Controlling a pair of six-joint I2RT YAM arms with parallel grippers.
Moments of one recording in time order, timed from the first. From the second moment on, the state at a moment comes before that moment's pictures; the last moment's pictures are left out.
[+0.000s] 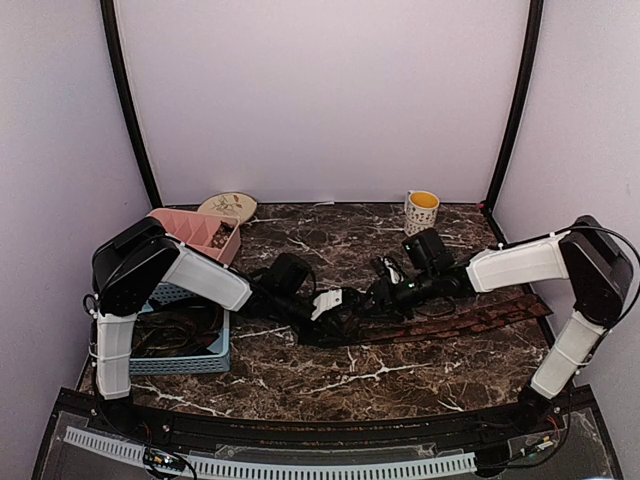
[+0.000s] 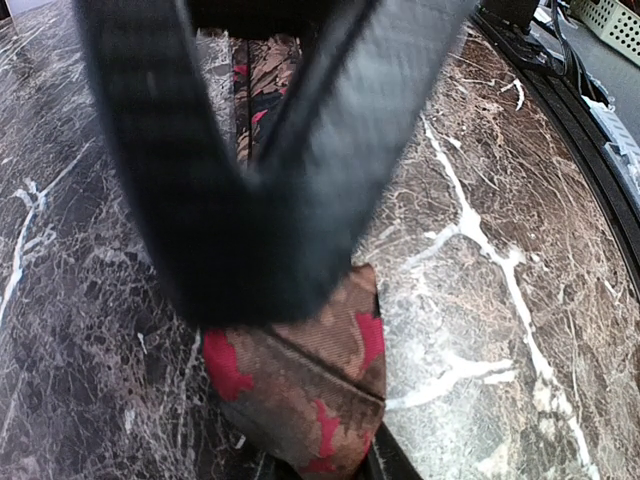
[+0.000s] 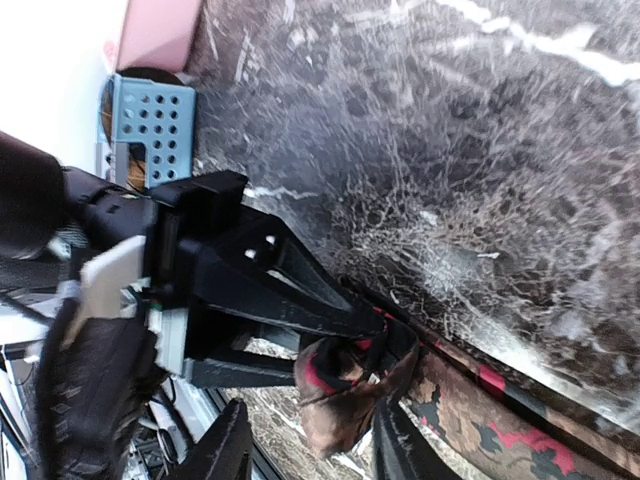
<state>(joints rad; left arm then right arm) -0.86 2.09 1.13 0.17 0.63 0.45 0.67 1.66 0.86 -0.05 -0.65 0.73</state>
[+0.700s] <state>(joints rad) -0.83 2.01 0.95 0.32 0.62 0.36 0.66 1.77 0.84 -0.11 -0.60 0.65</state>
